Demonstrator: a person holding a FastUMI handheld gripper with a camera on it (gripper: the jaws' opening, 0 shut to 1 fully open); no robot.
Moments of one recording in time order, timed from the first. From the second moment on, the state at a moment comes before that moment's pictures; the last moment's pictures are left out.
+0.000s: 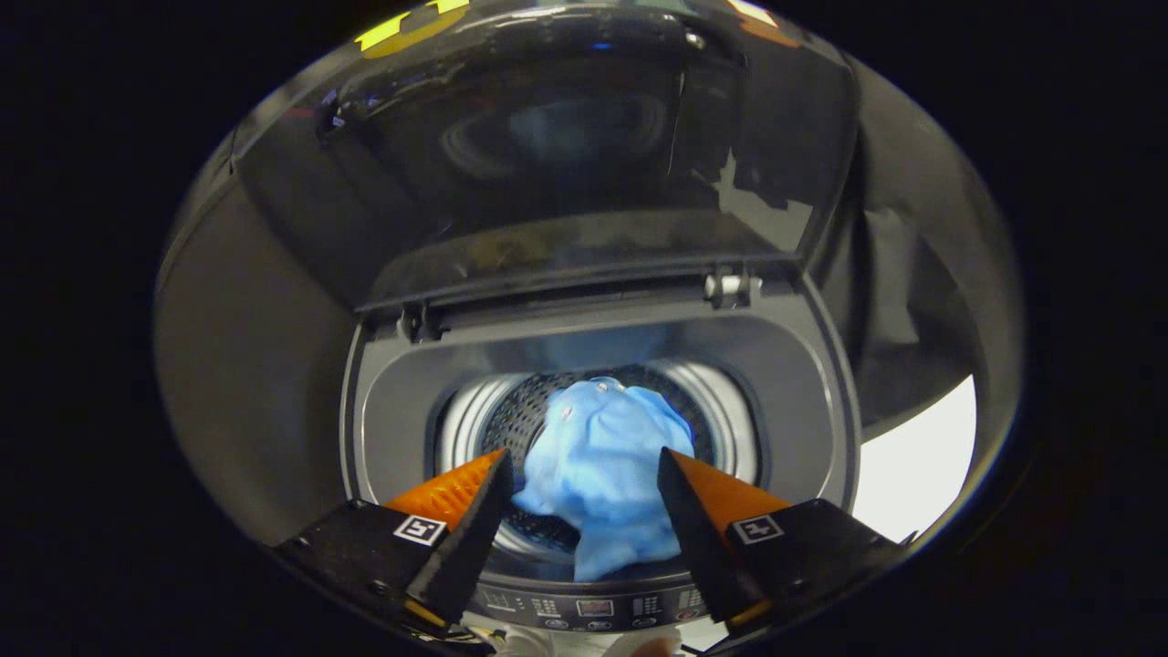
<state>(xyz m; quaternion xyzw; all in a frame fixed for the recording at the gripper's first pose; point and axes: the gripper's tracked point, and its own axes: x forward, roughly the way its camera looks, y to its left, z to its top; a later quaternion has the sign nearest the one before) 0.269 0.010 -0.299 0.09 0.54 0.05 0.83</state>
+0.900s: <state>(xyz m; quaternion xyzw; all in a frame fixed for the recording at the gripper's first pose) 0.291 0.013 -0.109 0.15 0.36 0.10 0.91</state>
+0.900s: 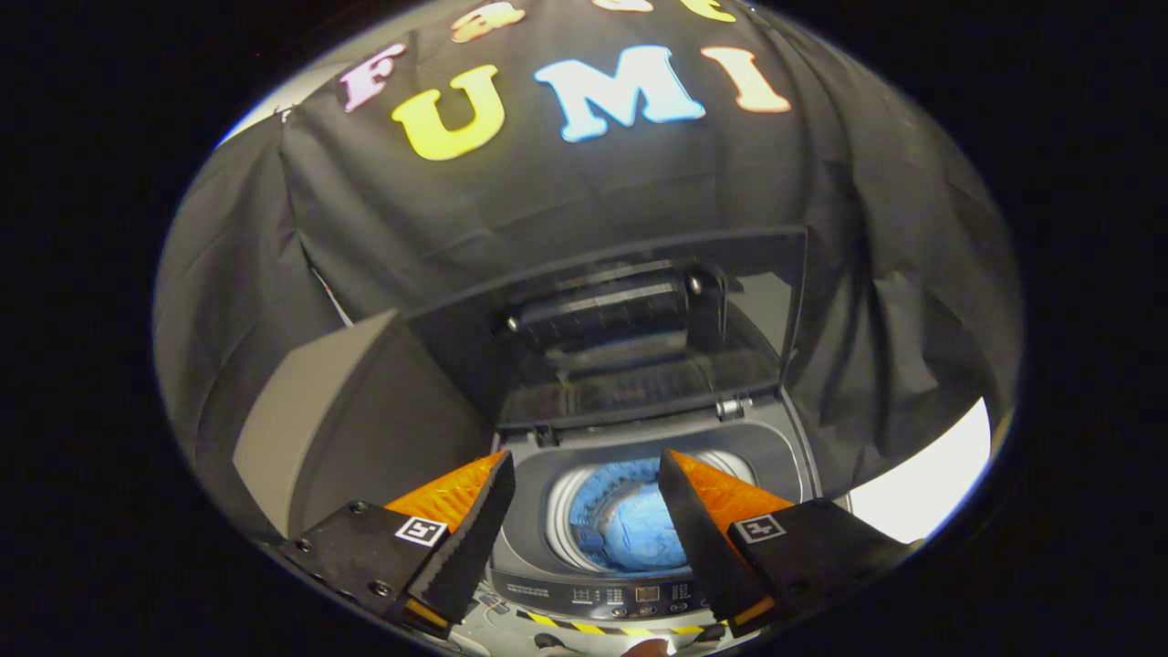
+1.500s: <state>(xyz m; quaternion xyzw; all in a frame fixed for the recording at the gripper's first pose) 0.377 0.005 -0.044 0.09 0.27 0.11 0.95</state>
